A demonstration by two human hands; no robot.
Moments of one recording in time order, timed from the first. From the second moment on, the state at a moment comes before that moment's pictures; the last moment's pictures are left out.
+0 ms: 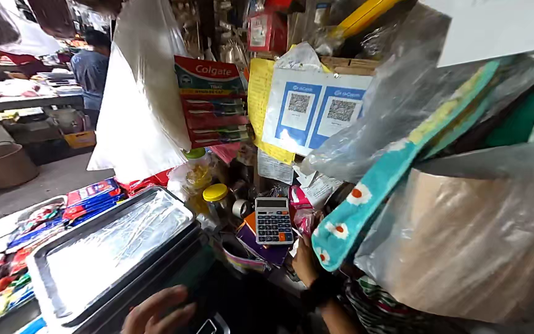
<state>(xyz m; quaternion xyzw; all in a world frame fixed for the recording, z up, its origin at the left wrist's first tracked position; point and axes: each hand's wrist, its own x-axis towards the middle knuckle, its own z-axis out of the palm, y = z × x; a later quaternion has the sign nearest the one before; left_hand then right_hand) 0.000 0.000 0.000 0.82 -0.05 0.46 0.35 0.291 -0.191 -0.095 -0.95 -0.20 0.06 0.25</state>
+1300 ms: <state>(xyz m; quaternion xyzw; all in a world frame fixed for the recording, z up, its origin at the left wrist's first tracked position) -0.065 -0.056 -0.124 0.42 0.29 0.43 0.75 0.079 -0.093 -0.064 -0.70 -0.68 0.20 0.14</state>
